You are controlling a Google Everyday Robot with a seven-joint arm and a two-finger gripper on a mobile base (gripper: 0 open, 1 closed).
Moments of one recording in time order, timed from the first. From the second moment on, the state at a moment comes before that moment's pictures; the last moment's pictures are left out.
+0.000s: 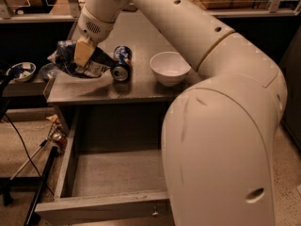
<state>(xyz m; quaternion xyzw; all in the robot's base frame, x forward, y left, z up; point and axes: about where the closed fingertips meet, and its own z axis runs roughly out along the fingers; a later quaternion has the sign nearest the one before) 0.654 0.187 0.910 -0.66 0.70 0.18 0.22</state>
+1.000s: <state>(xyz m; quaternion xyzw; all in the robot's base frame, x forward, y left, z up) 0.653 0.185 0.887 -0.65 0.71 0.20 0.20</state>
